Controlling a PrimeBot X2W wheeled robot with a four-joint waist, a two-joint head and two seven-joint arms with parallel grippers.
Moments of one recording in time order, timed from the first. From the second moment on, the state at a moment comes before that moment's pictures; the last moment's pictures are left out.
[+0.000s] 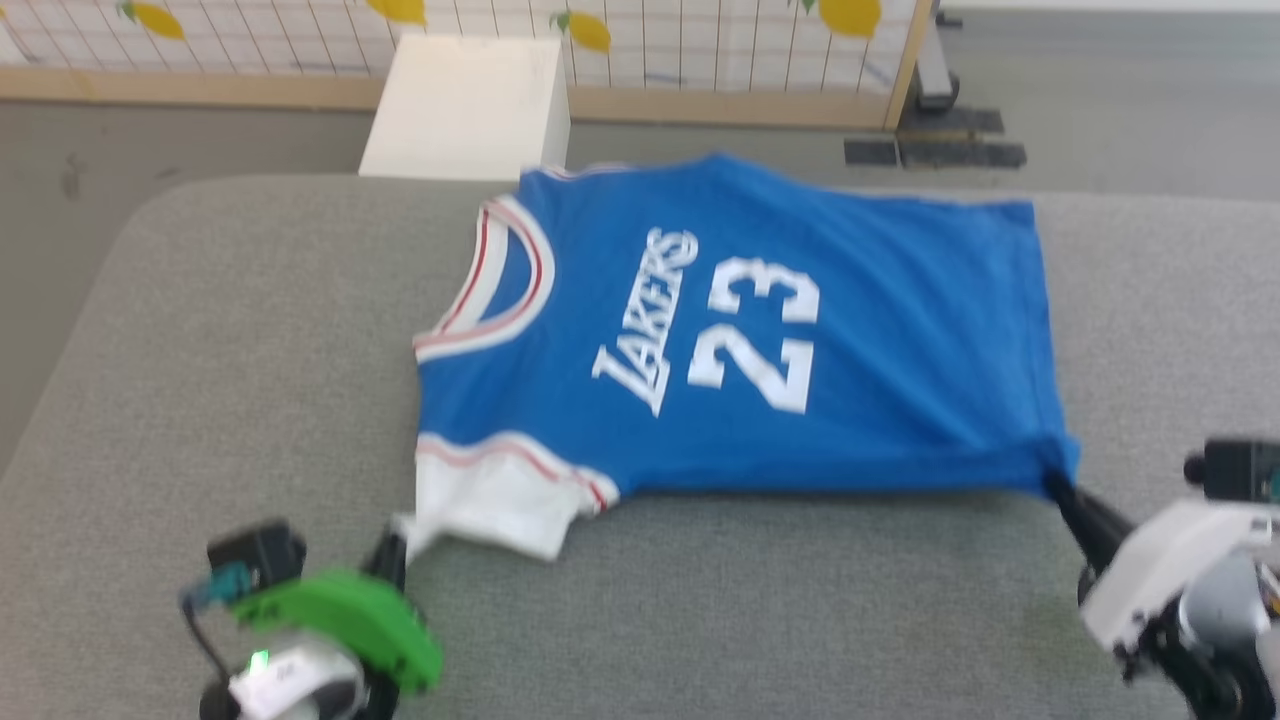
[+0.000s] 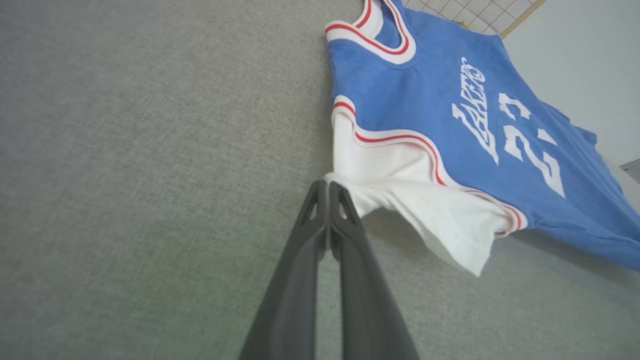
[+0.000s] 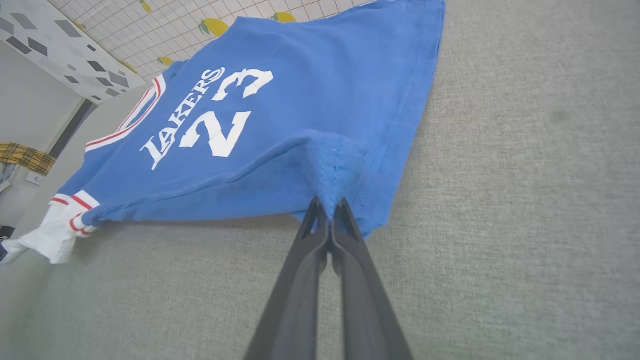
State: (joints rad) left arm -0.10 0.24 -0.24 0.21 -0.76 0.15 0.05; right arm -0.13 -0.33 0.04 0.23 0.69 0.13 0.32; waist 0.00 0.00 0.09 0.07
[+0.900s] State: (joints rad) left arm 0.32 0.41 -0.23 -0.19 -0.92 0.36 0.51; right arm 0.23 -0.39 -0.02 0.07 0.59 0.13 0.57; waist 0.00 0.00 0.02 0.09
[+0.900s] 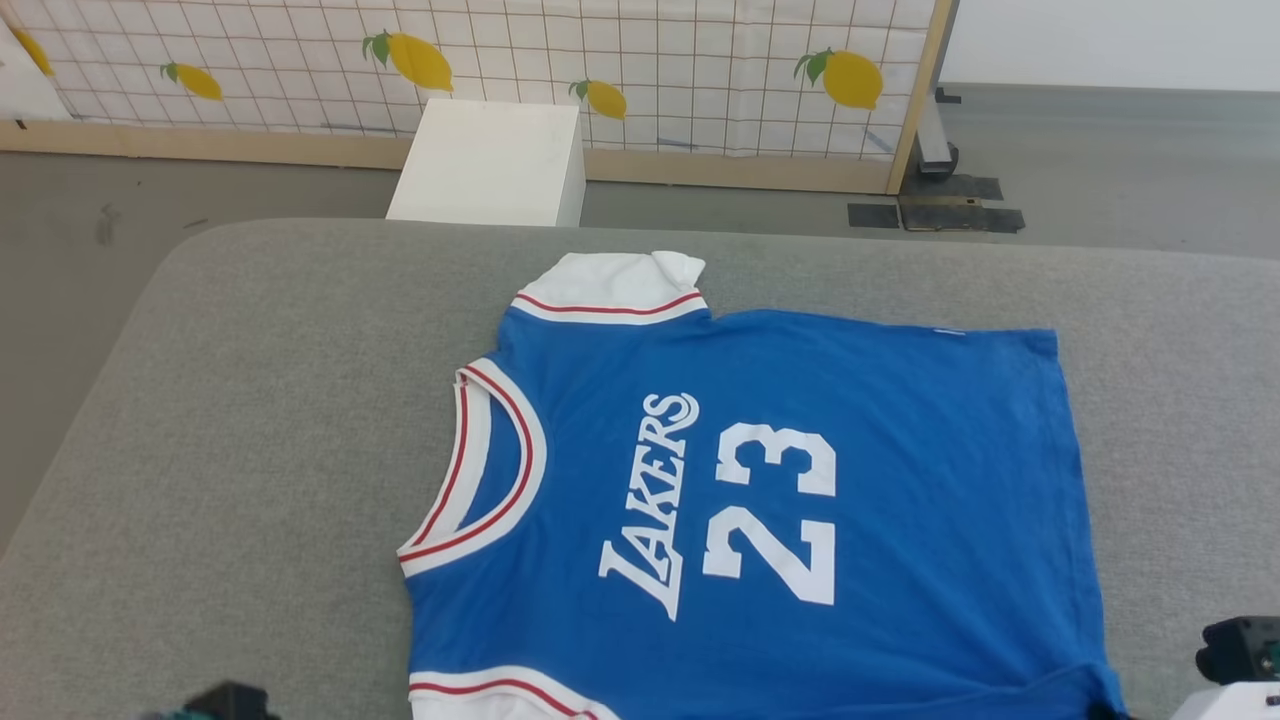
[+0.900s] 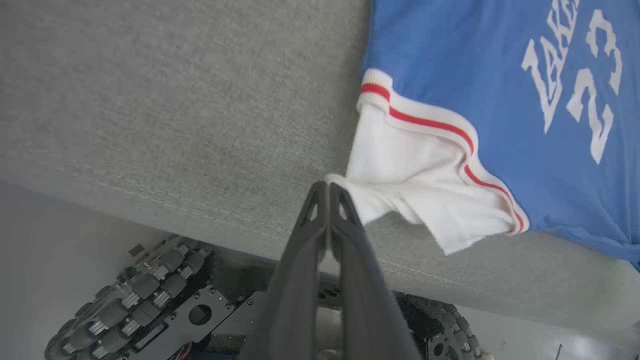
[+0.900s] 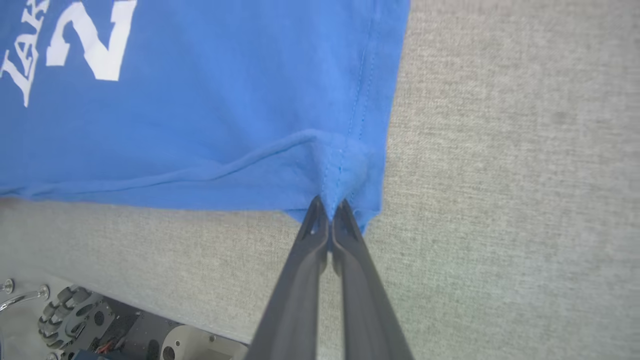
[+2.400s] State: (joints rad) left arm -0.46 0.28 -0.36 0.39 -0.72 0.12 0.27; right arm -0.17 -0.38 -0.03 0.04 0.48 0.13 0.90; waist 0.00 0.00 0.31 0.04
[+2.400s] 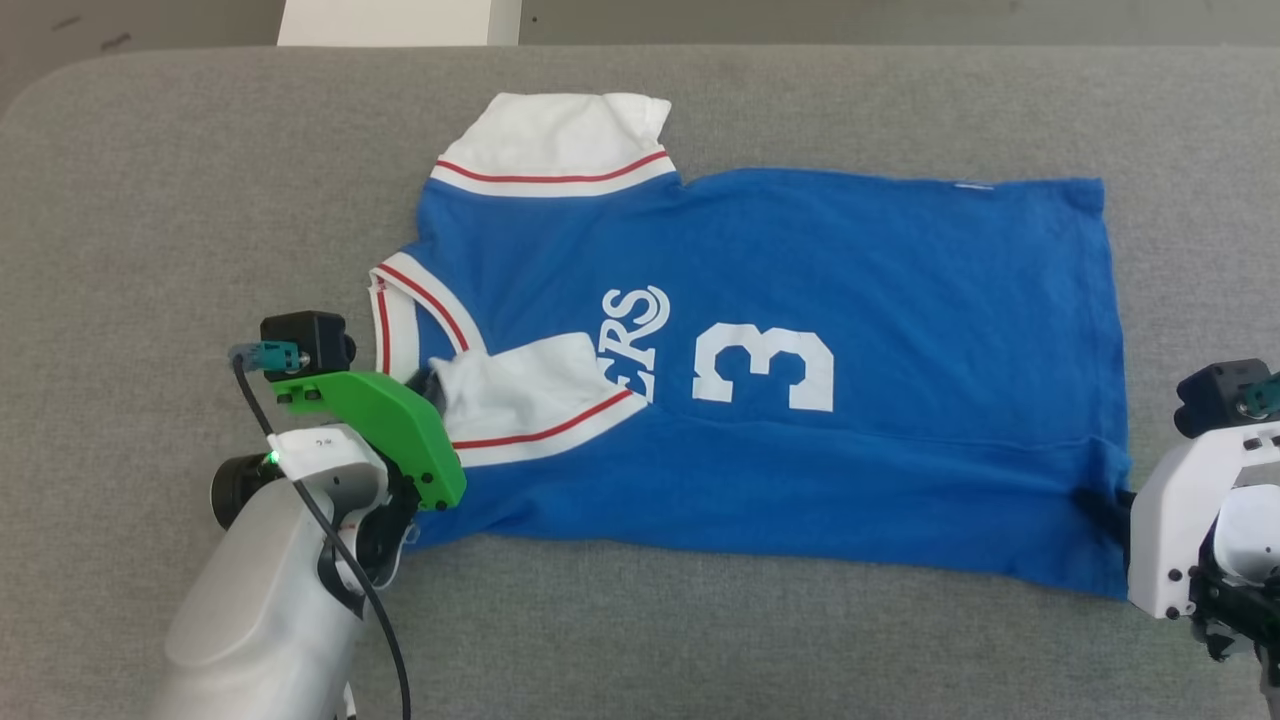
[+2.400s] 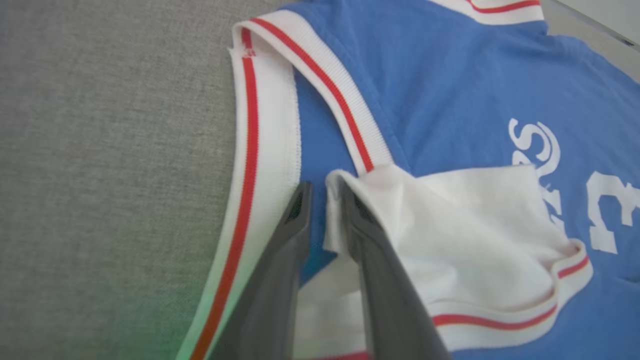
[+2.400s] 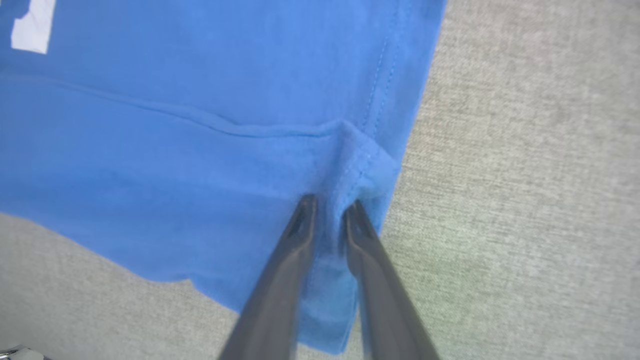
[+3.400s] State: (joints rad) left arm -0.14 0.39 -0.38 0.16 -0.74 0.30 0.42; right arm 0.05 -0.23 -0.23 -0.12 0.46 0.13 0.63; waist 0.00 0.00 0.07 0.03
